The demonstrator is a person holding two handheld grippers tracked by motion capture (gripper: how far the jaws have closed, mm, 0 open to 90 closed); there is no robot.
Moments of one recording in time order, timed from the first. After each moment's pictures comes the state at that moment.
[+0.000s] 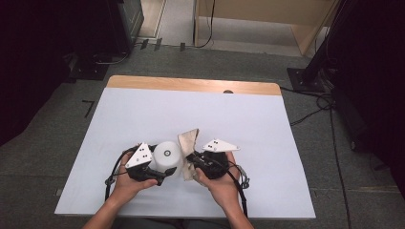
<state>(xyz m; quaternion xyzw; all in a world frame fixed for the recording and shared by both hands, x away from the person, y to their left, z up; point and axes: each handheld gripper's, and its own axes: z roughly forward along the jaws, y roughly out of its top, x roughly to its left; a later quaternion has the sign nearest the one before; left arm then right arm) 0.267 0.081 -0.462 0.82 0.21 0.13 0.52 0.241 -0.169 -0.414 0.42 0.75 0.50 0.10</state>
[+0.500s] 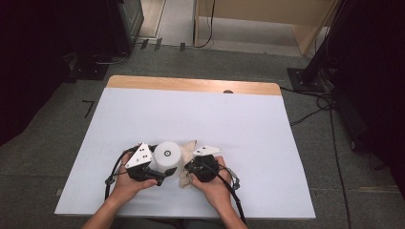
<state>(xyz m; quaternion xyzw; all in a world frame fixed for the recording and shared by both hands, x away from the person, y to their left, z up) 0.267 0.082 -0.462 0.82 0.21 0.13 0.52 0.259 -0.150 -0.479 0.45 0.79 0.40 0.08</state>
